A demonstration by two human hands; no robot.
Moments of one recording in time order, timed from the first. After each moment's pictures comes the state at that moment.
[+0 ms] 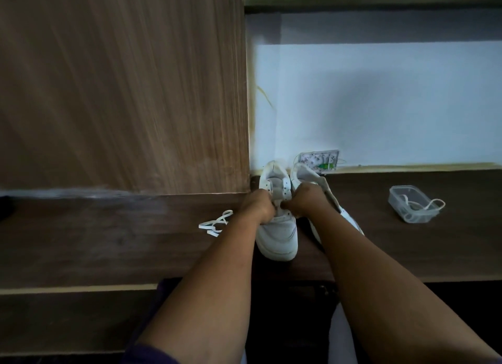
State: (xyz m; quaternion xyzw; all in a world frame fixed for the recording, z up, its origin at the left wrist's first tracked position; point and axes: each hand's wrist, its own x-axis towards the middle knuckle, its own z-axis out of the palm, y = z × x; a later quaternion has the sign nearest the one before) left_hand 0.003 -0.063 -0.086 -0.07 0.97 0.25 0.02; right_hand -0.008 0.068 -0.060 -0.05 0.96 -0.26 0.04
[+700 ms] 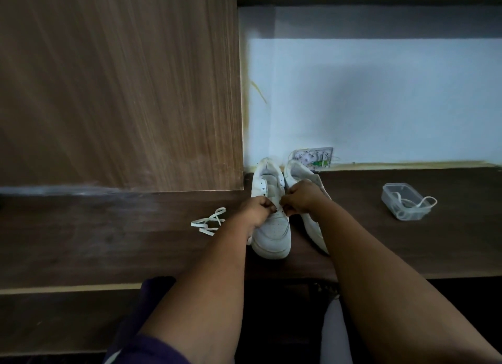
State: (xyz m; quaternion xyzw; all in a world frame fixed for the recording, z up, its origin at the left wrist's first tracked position) left_hand 0.002 -0.060 -0.120 -0.08 0.84 0.53 0.06; right_hand -0.015 0.079 -0.065 0.00 0.90 -0.42 0.14
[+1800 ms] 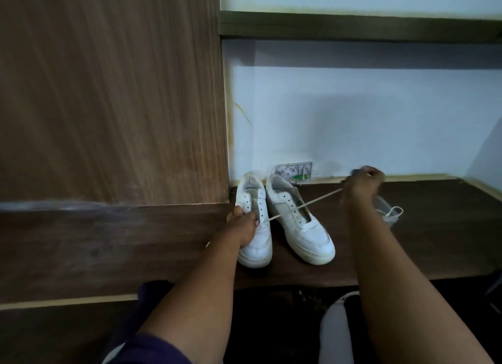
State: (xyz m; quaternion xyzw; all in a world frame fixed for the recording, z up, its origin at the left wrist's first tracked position) left_hand 0.017 -0.053 -0.115 -0.02 0.97 0.25 0.06; right_hand -0.001 0.186 -0.013 0.19 0.61 -0.72 -0.27
